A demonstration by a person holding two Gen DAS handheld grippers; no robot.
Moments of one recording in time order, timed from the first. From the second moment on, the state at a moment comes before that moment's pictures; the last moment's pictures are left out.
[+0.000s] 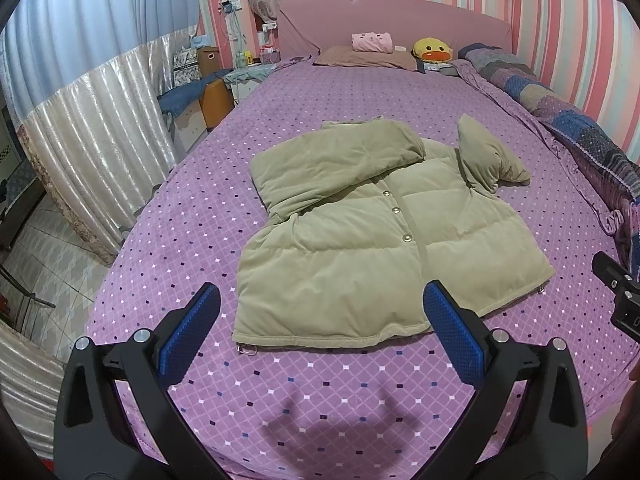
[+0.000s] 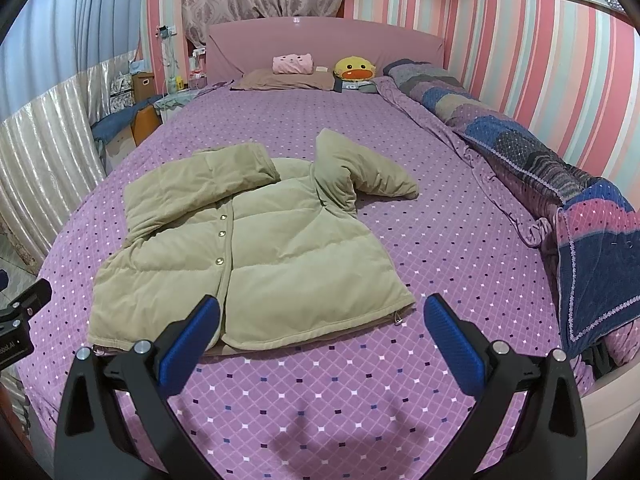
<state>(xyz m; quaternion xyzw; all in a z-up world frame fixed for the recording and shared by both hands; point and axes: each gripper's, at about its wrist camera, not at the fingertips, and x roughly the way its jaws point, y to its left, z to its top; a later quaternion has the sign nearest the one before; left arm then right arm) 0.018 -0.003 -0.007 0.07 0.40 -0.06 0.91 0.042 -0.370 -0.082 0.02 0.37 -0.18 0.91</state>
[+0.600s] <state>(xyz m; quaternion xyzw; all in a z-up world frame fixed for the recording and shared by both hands) 0.018 -0.004 -0.007 0.07 0.40 -0.06 0.91 0.040 -0.371 -0.082 0.02 0.37 -0.18 0.91</state>
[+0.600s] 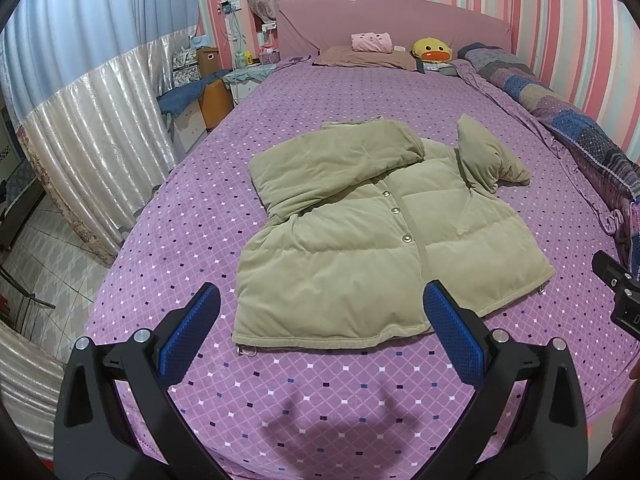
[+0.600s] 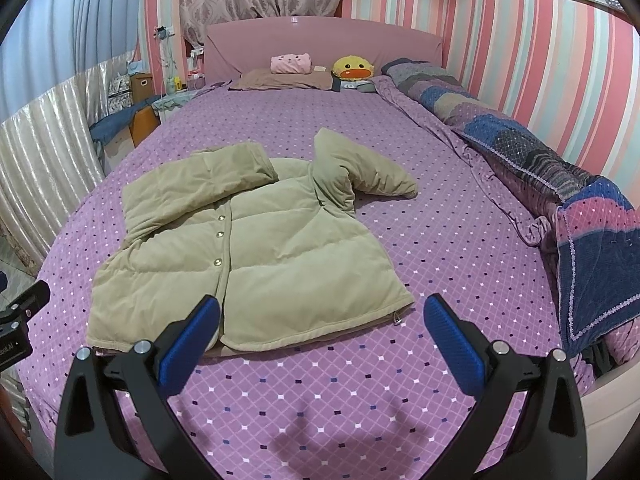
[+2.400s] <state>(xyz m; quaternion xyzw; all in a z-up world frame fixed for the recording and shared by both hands) 0.099 0.012 -0.035 0.06 0.41 -0.02 0.91 0.117 -0.380 -0.099 -0.05 0.37 -0.18 0.91</state>
